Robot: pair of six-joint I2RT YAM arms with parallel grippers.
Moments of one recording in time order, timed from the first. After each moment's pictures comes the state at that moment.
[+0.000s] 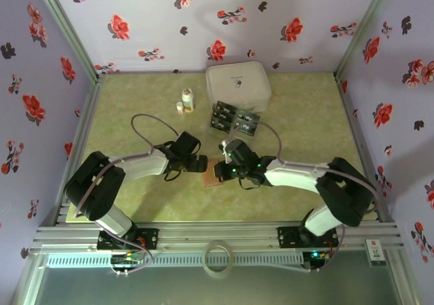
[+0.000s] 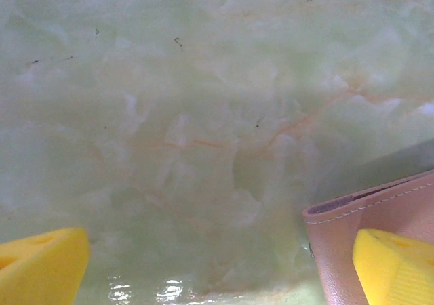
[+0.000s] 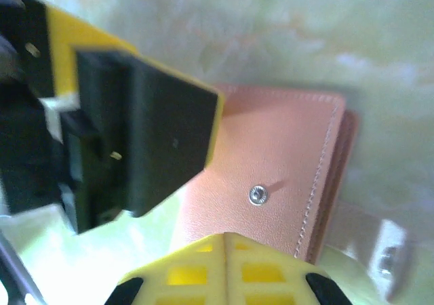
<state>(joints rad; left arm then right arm) -0.73 1.59 0.80 -0.32 -0.14 -0.56 0.87 1.48 0.72 -0.04 -0.19 0.62</state>
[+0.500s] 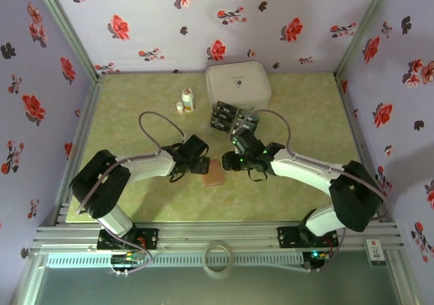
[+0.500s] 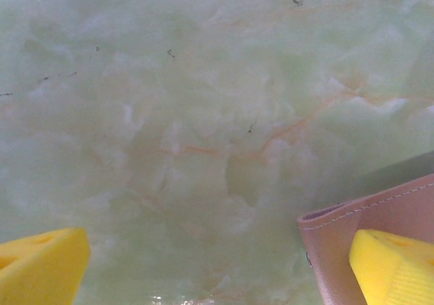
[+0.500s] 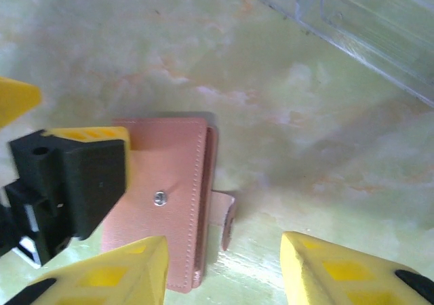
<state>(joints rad) -0.81 1.63 0.84 -0.35 -0.29 -0.57 0.80 1.46 0.88 -0.41 -0.05 0.61</state>
